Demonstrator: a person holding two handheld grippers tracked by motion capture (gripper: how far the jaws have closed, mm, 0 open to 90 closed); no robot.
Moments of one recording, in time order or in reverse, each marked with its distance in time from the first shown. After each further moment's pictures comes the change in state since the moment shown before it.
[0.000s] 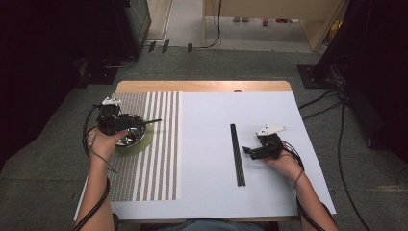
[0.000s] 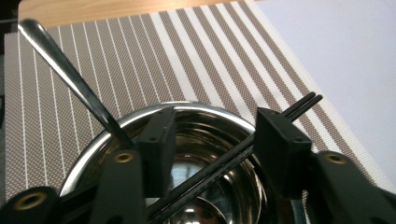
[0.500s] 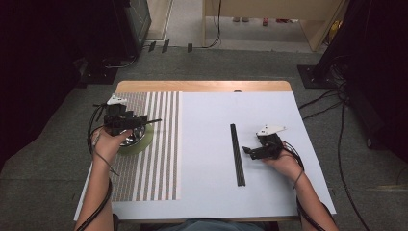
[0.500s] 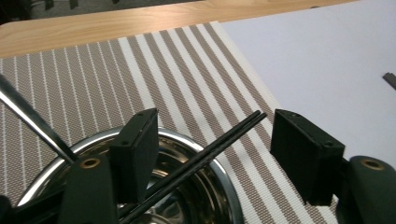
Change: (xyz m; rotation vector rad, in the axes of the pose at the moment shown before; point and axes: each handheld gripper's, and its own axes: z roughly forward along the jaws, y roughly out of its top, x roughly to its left) left arm -0.028 0.008 -0.006 -0.041 -0.050 0.021; right arm 0.000 0.000 0.000 0.000 0.001 0.000
